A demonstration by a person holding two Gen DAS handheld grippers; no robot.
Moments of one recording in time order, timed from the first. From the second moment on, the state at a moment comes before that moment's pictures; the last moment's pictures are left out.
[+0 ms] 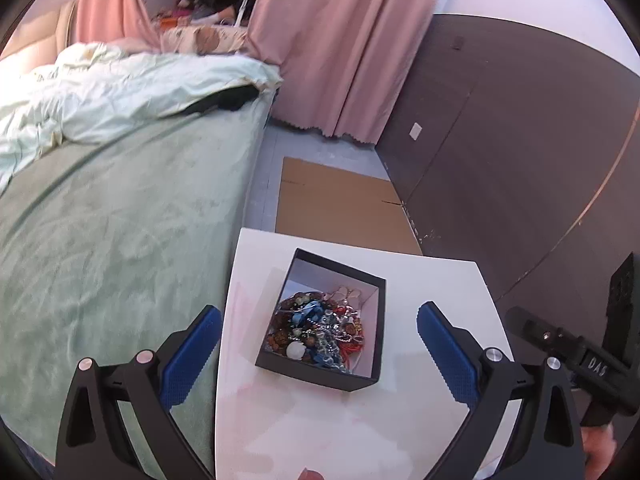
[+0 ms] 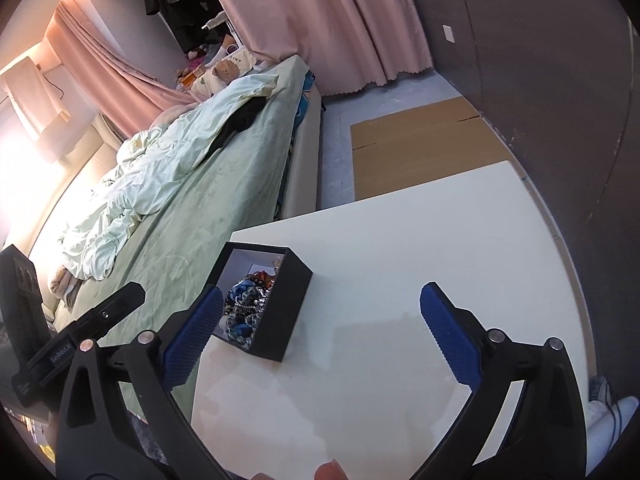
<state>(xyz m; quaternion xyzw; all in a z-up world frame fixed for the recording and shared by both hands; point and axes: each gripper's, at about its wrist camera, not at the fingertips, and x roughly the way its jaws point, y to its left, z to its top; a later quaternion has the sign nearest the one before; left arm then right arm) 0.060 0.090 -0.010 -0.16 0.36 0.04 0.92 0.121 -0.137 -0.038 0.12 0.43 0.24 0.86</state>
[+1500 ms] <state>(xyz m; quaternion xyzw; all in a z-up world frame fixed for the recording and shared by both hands) 0.031 0.029 -0.003 -0.07 0.31 0.03 0.95 0.075 -0.184 -0.019 0.08 0.41 0.25 0.87</state>
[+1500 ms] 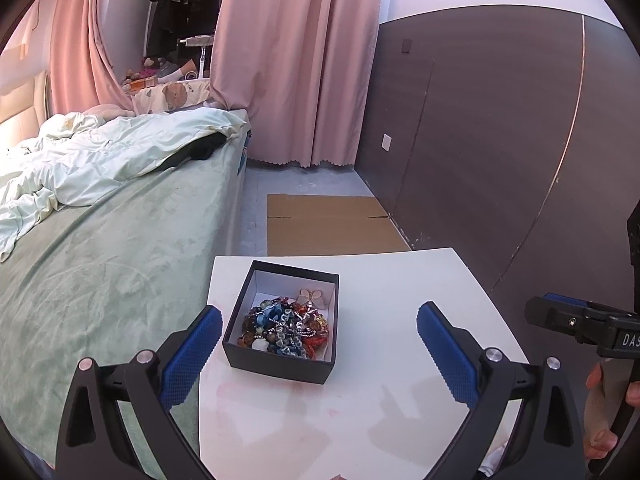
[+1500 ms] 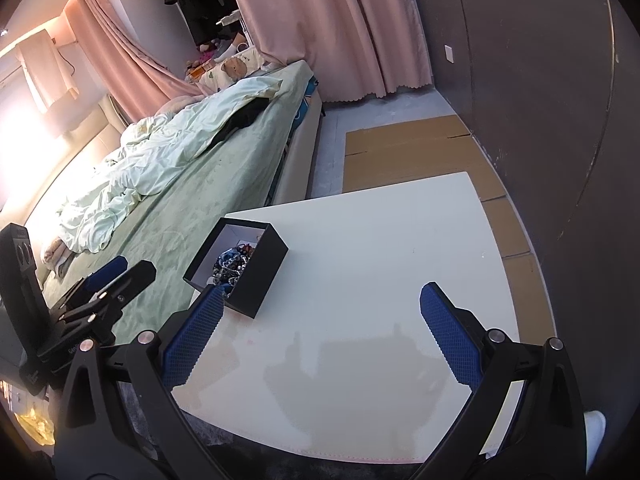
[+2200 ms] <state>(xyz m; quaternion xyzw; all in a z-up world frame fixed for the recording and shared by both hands) 0.032 0.028 -0.002 -0.07 0.31 0.03 0.95 0.079 -0.184 -0.020 0.08 0.41 0.25 0.88</state>
